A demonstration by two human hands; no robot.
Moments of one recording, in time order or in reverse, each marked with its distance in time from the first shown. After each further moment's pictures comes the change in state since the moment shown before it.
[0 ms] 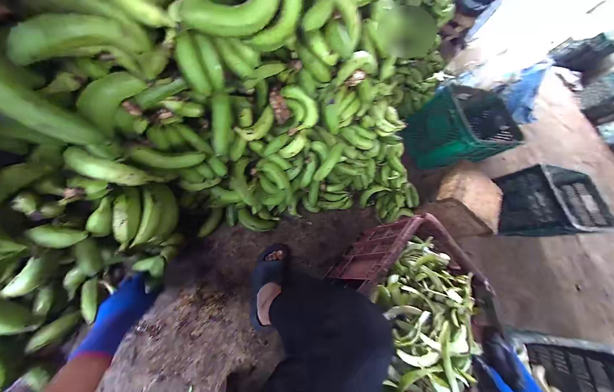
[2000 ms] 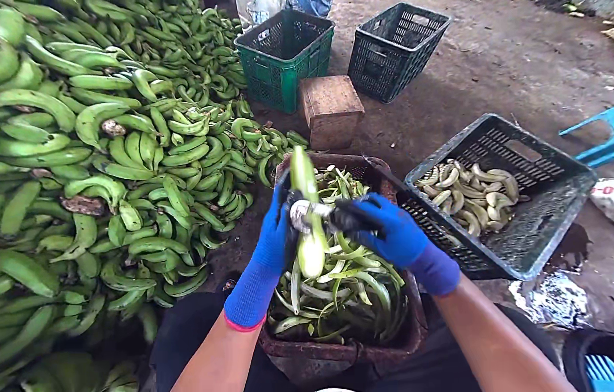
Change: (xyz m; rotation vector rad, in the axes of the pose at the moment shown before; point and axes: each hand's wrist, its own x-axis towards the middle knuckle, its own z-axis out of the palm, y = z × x) left_hand -0.324 0.451 0.055 -0.622 -0.480 1.242; right_hand 0.009 0.047 -0.025 0.230 0.304 -0.603
